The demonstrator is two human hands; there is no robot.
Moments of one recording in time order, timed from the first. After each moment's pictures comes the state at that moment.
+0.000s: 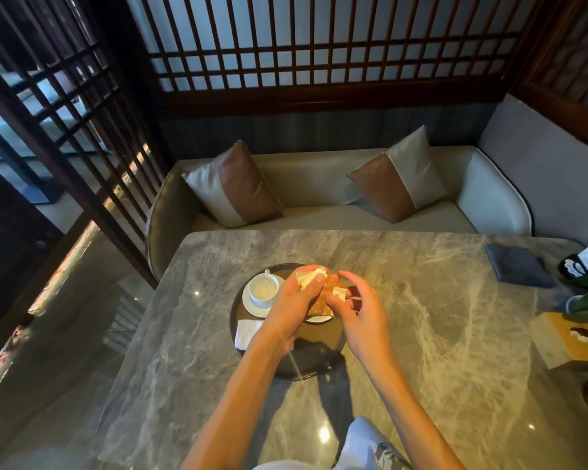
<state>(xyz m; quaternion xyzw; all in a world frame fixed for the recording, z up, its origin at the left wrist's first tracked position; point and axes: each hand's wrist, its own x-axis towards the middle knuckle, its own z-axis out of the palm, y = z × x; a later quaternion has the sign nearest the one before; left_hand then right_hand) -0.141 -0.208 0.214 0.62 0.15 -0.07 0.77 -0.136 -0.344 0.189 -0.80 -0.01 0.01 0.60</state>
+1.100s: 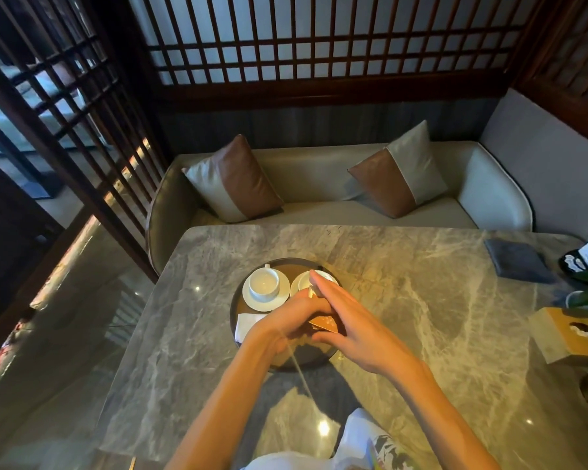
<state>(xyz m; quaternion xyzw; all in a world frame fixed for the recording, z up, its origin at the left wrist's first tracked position) -0.151 -0.208 0.213 0.62 0.08 -0.27 0.74 -0.144 -0.363 0.203 -0.84 -0.33 0.16 0.40</state>
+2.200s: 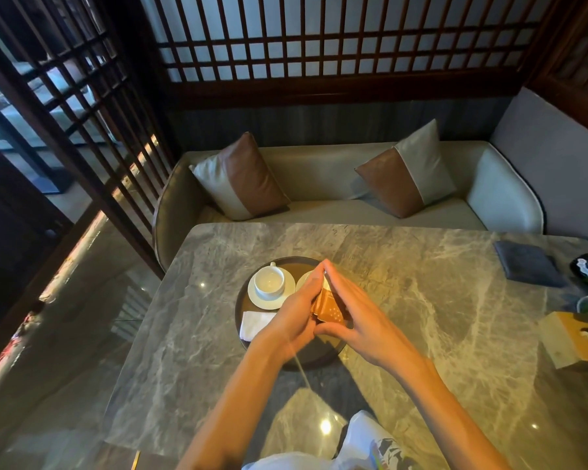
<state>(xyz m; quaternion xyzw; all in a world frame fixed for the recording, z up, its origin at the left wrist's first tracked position) -0.159 -0.214 0.228 0.46 0.17 -0.18 0.85 -0.135 -0.358 0.200 -0.85 -0.31 0.12 0.40</state>
